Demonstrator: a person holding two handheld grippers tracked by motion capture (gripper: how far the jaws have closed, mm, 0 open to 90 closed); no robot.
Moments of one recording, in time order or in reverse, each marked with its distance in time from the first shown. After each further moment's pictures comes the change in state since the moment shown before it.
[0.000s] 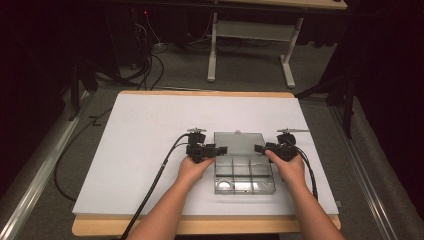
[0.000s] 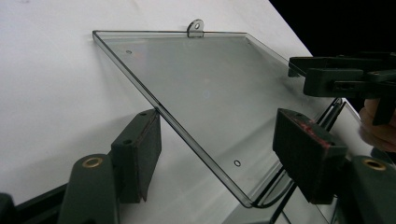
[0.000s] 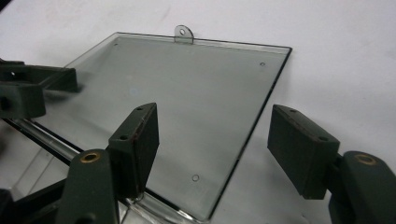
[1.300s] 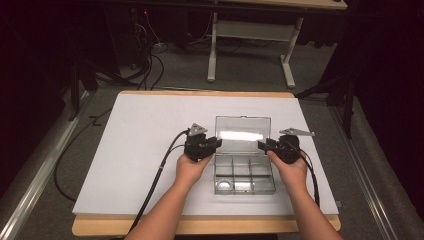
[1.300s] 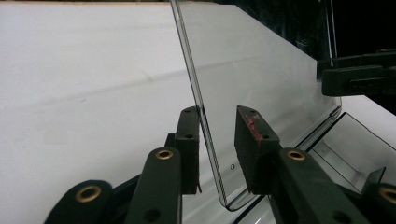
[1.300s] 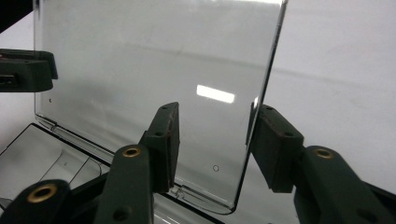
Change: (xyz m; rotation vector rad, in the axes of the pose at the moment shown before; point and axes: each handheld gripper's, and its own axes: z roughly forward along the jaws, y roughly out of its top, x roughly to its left) left arm -0.035 0.005 -0.030 -0.153 0.153 0.256; right arm 0.028 0.000 -0.029 -0.136 -0.082 -0.107
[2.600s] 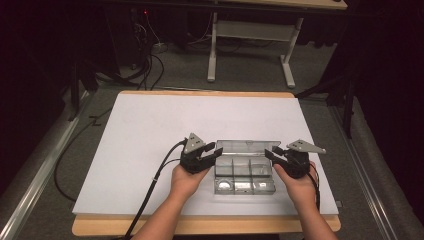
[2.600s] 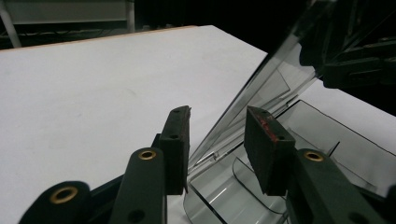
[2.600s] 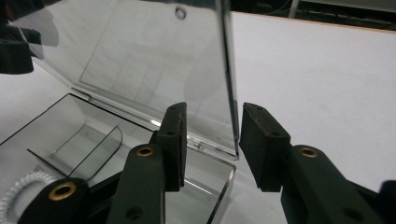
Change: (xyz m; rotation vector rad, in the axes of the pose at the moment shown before) left arm -0.029 -0.015 -0.039 -0.086 -0.013 0.113; right arm 0.023 -0.022 -0.048 -0.093 -0.045 -0.132
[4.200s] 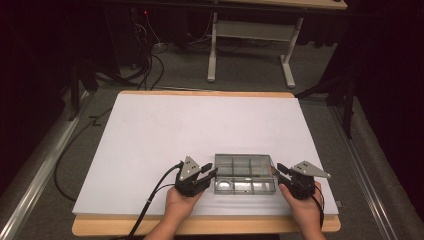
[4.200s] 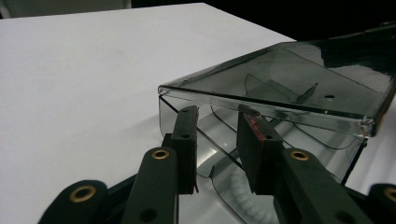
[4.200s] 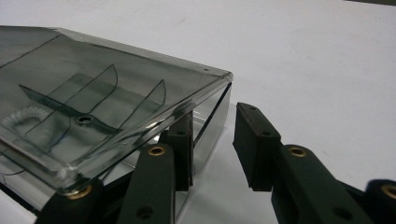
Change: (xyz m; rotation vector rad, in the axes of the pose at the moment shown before) left arm -0.023 -0.051 -0.027 0.015 0.009 0.048; right arm 0.008 -0.054 -0.022 0.003 -0.066 -0.018
